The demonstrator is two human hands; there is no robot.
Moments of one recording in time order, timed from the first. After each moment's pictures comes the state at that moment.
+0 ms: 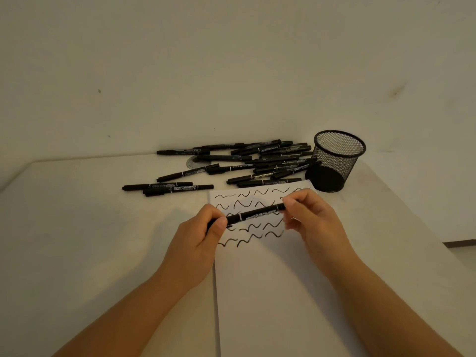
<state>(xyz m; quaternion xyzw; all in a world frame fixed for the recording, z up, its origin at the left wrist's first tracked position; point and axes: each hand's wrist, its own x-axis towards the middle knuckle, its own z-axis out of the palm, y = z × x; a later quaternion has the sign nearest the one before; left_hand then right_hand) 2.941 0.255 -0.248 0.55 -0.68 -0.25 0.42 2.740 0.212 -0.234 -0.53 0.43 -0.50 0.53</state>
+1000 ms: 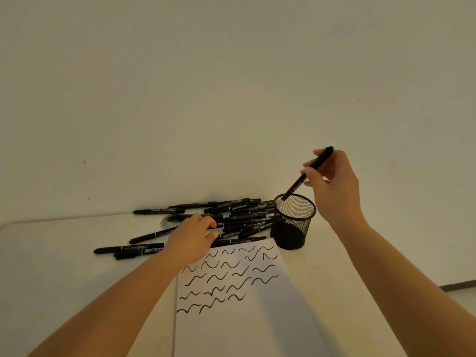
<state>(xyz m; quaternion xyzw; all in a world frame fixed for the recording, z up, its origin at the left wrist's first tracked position) 2.924 0.116 -0.227 0.66 -0.73 -0.08 0.15 2.660 0.116 -0.123 -0.61 0.48 -0.61 0.17</state>
